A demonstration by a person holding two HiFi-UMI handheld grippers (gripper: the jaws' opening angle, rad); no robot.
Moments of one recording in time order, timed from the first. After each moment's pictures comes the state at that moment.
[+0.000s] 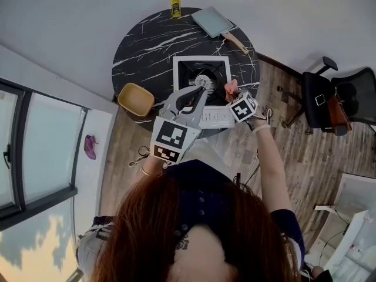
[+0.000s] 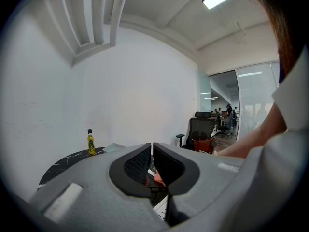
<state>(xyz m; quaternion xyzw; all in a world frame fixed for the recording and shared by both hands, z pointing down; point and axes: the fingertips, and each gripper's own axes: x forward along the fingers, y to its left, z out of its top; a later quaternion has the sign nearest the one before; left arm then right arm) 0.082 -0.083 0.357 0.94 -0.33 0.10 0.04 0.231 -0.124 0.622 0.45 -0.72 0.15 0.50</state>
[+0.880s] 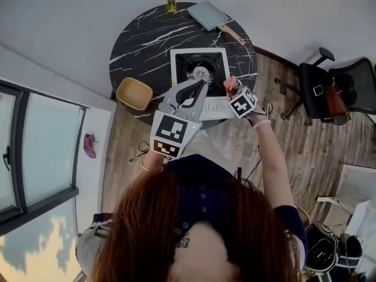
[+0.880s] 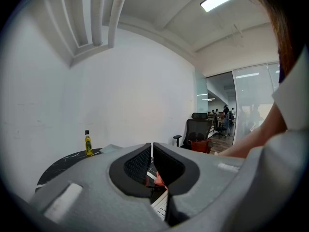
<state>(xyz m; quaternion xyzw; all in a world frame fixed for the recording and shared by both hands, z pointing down) 0.081 -0.065 0.353 0.94 -0.31 0.09 0.04 0.227 -0.096 0.624 0.44 -0.72 0.15 0.52</state>
